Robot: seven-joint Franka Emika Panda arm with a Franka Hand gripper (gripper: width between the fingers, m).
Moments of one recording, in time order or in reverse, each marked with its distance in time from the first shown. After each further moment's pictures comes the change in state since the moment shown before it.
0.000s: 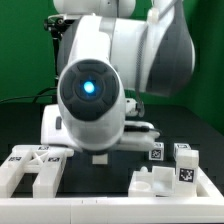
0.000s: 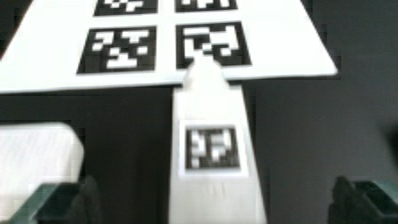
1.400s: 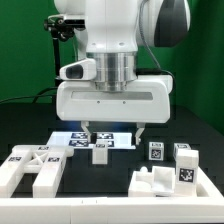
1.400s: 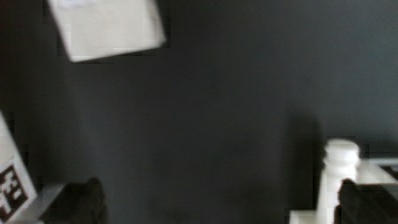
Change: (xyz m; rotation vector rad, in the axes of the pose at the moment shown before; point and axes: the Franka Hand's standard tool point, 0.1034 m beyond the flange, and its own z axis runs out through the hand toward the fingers) arm -0.006 -0.012 -0.028 0.044 0.970 0.028
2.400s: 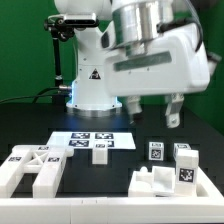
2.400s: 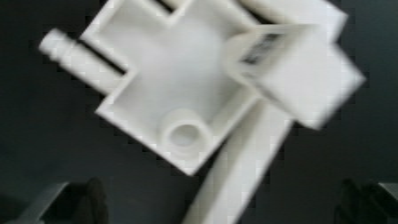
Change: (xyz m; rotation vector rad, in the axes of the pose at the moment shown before) arm 0.064 -0.050 -0.041 0.130 0.031 0.761
